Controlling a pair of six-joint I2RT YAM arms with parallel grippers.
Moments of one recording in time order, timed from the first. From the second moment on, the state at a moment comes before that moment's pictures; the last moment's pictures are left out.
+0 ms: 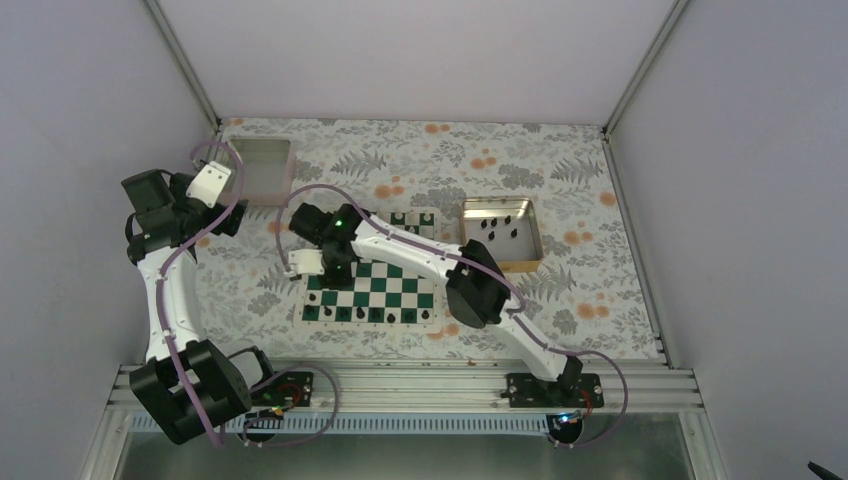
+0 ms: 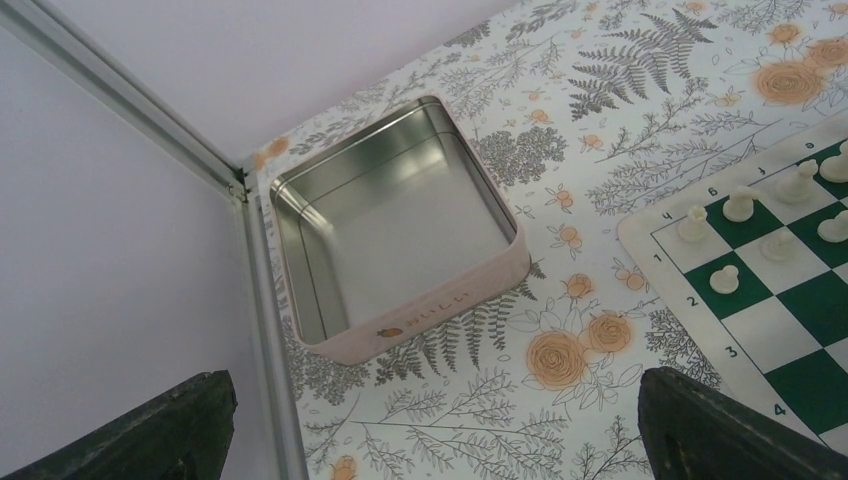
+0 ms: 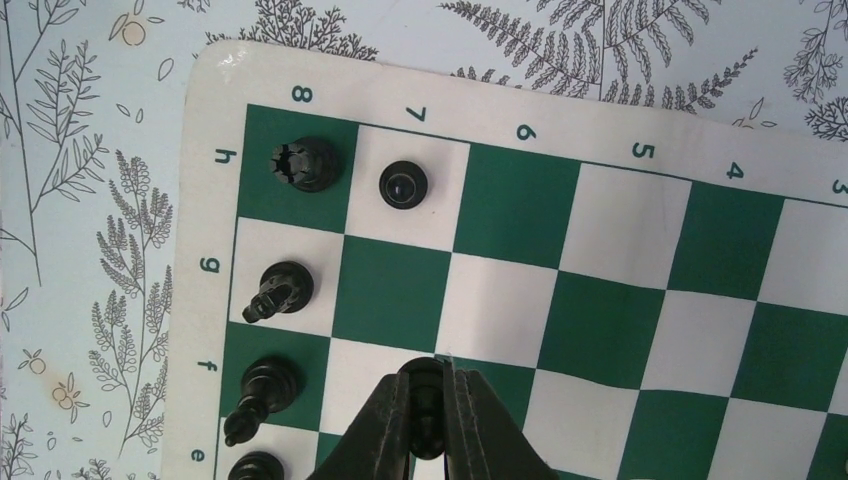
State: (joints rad) left arm 0.48 1.12 0.95 -0.47 0.51 0.73; right arm 1.11 2.43 2.28 -1.14 -0.15 -0.60
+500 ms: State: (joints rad) left arm 0.48 1.12 0.95 -0.47 0.51 0.73; right arm 1.12 2.48 2.28 -1.15 -0.18 -0.60
